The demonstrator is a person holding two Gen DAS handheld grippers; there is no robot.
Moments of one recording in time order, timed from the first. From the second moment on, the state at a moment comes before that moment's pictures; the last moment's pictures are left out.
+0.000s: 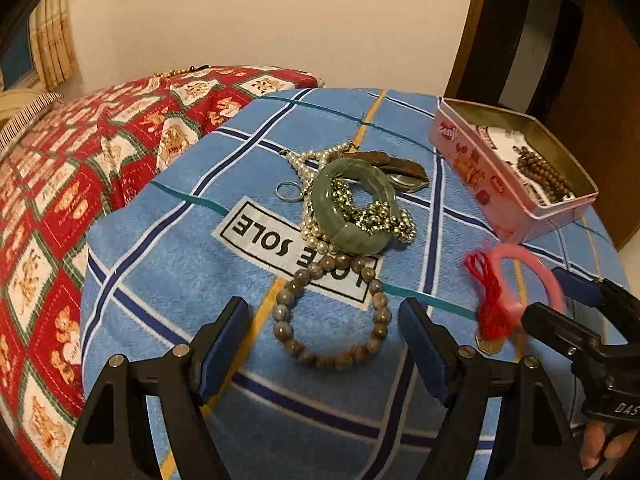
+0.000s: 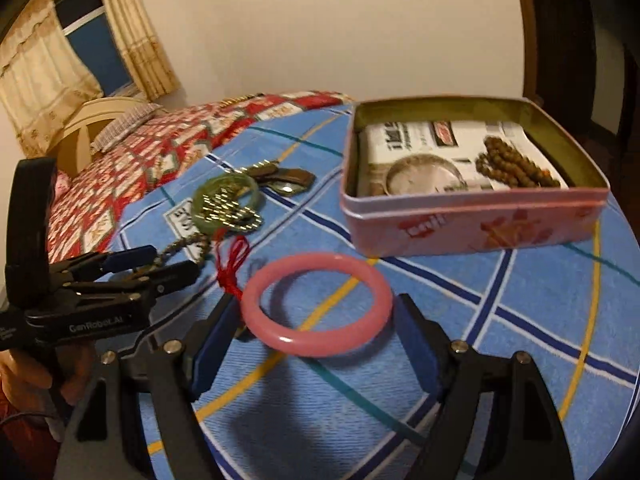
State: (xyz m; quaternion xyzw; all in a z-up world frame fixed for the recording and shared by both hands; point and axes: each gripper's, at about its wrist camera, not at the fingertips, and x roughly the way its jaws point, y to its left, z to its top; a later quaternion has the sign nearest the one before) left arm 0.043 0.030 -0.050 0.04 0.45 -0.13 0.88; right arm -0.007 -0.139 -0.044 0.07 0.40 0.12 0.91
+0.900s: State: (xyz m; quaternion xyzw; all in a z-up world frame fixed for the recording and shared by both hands) left arm 0.019 0.048 -0.031 0.02 0.38 -0.14 0.91; right arm -0.025 -0.150 -0.024 0.07 0.33 0.11 0.93
